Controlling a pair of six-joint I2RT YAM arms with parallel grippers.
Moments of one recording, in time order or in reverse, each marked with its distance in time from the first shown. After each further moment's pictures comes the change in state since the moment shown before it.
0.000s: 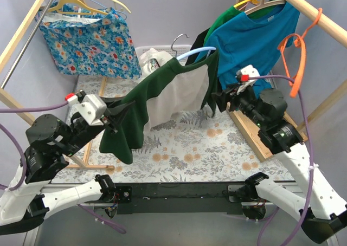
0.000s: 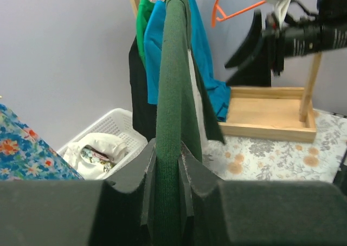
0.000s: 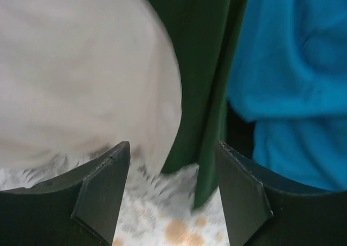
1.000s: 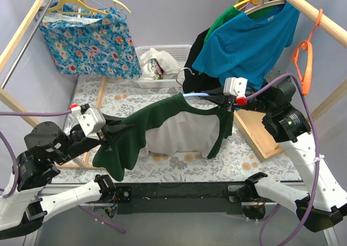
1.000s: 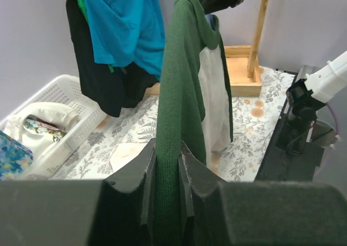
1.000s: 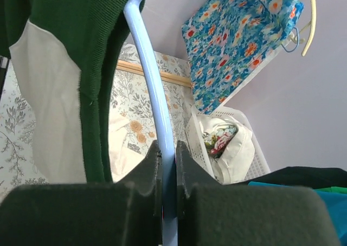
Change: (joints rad) left arm 0.005 -0.090 -0.026 -0.237 0.179 -0.102; right arm -0.001 0.121 0.308 -0.100 -0.722 -0.546
